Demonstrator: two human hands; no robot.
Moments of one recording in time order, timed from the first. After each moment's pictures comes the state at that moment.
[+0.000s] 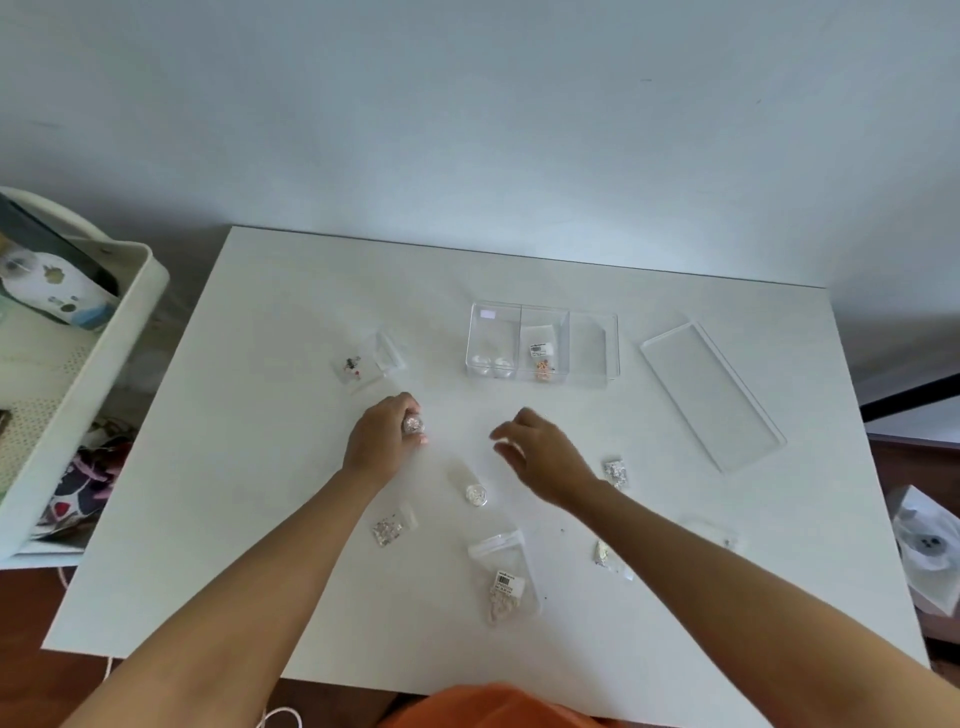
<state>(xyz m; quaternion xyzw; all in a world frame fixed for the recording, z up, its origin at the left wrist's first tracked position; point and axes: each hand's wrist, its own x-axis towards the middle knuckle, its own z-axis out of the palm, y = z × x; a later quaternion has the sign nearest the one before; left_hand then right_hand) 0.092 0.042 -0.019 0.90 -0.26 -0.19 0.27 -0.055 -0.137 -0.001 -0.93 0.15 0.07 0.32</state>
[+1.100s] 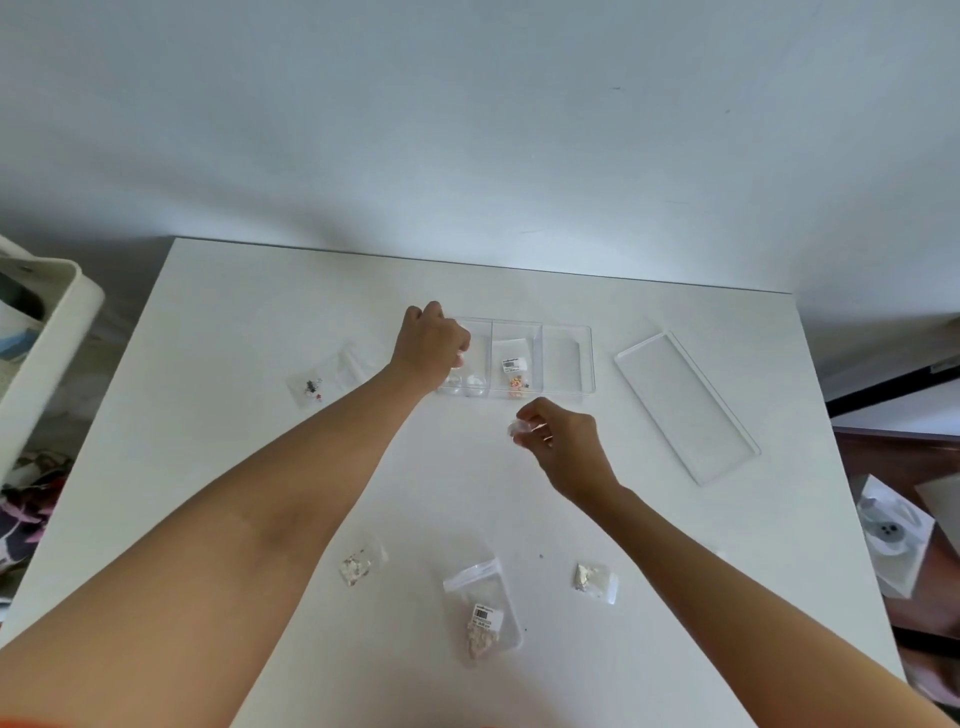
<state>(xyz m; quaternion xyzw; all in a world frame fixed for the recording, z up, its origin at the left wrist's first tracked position) 0.154 -0.105 0.007 0.88 -0.47 -0.08 0.03 -0.058 -0.182 0.009 -0.86 0.29 -0.05 0.42</state>
